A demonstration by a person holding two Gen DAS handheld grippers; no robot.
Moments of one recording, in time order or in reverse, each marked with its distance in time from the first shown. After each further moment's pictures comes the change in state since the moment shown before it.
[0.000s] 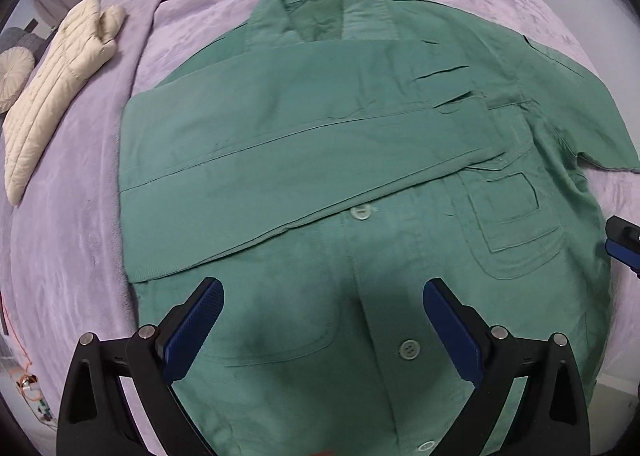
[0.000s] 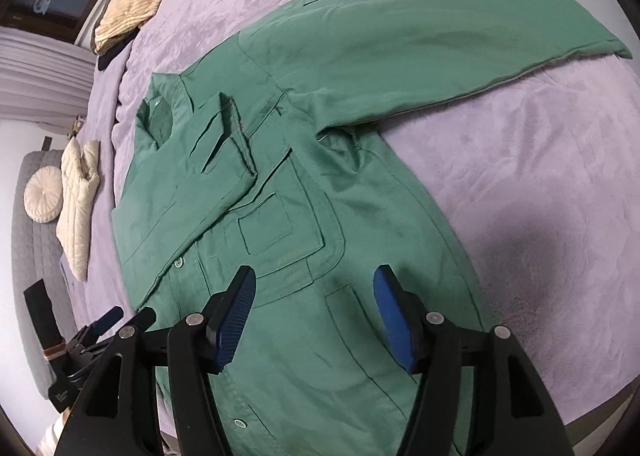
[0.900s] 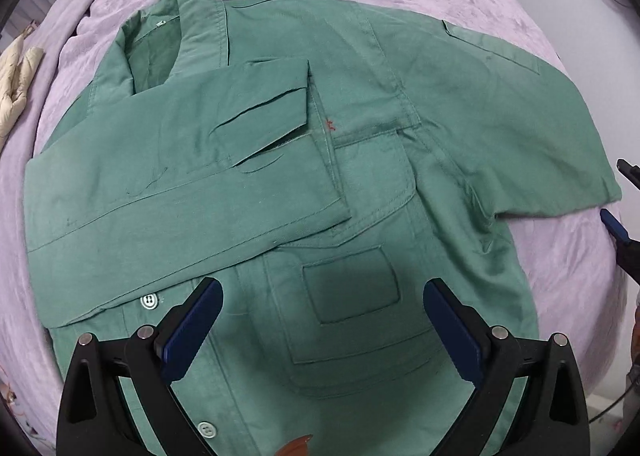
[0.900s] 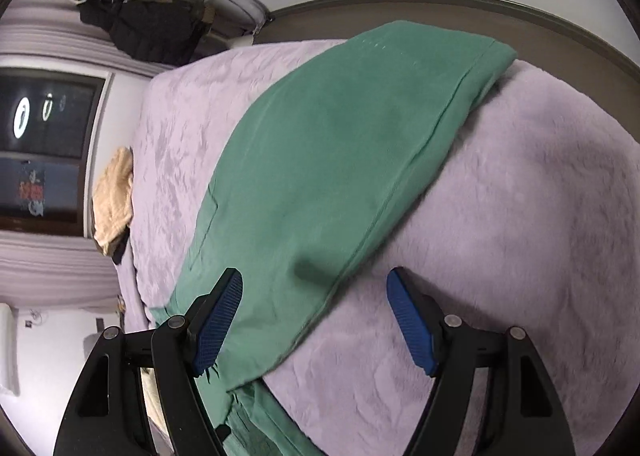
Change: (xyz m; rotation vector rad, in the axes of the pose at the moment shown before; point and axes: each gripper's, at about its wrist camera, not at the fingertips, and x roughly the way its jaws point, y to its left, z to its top) left arm 0.027 -0.129 0.066 0.014 0.028 -0.135; right arm -0.057 -0.207 0.119 0.498 -0.335 0.225
